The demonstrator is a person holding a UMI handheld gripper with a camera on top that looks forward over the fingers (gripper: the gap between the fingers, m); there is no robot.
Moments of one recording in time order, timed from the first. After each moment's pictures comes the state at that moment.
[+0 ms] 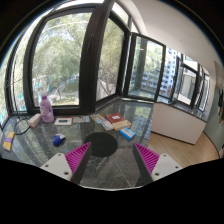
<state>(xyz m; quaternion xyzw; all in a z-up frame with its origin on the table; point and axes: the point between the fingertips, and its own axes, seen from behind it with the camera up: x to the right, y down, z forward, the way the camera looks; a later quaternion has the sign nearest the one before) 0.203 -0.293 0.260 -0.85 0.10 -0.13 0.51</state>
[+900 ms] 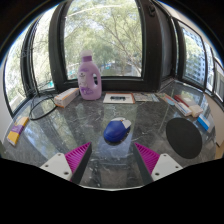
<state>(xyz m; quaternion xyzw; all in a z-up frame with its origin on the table) -0.064 -0.088 0.027 -0.89 -0.02 0.03 0.45</state>
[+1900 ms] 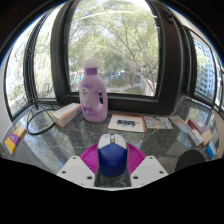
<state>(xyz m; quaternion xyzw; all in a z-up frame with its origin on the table) -0.087 0.036 0.060 -0.87 -0.07 0.04 0.49</state>
